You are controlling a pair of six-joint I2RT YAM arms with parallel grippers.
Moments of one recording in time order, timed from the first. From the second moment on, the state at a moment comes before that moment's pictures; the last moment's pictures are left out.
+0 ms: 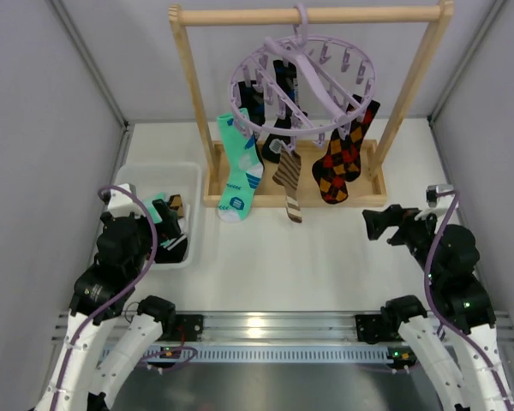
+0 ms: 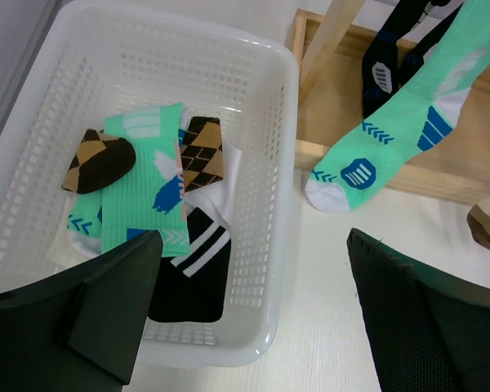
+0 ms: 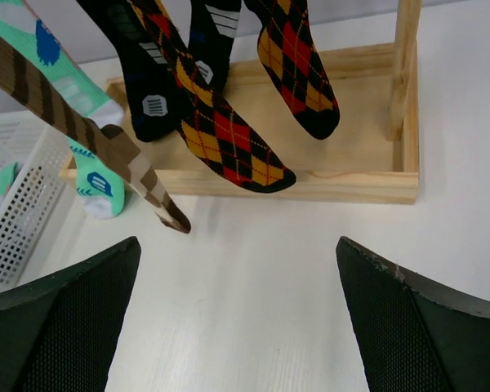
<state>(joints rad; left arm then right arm) -0.34 0.48 0.87 -0.75 -0.36 -0.37 0.24 0.35 0.75 -0.56 -0.04 0.31</state>
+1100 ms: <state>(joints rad) -0.34 0.52 0.87 -0.75 -0.33 -0.37 0.67 1.25 0.46 0.63 -0.04 0.10</state>
